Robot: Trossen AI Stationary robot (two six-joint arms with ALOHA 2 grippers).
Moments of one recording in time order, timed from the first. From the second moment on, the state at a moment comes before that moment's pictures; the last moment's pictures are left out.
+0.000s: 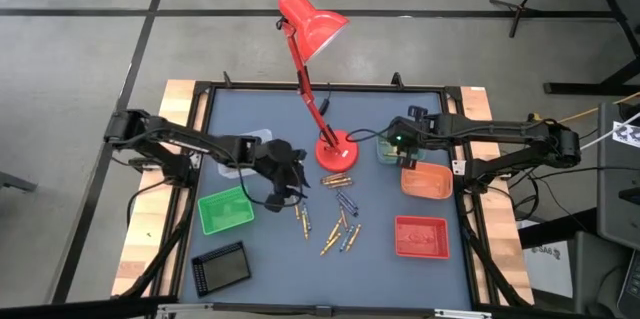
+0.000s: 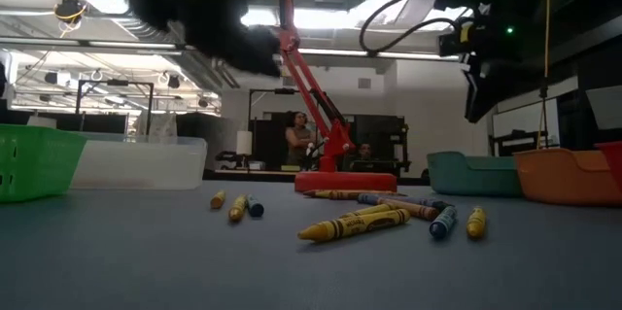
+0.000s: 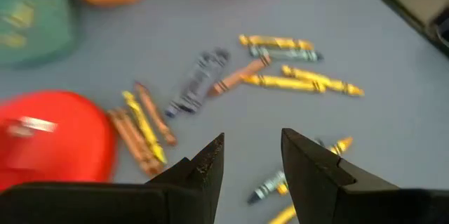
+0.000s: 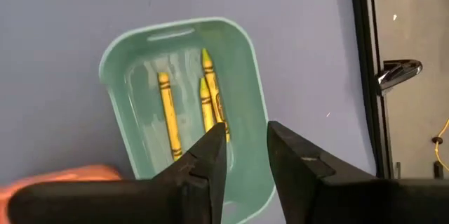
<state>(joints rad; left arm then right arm) -0.01 1.49 0.83 -0.05 0.27 0.22 -0.20 1.23 0.89 -0.91 0.37 -0.10</state>
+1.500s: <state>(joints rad) 0.02 1.76 0.84 -0.25 0.34 0.60 -0.20 1.23 0.89 -0.88 0.29 -0.02</state>
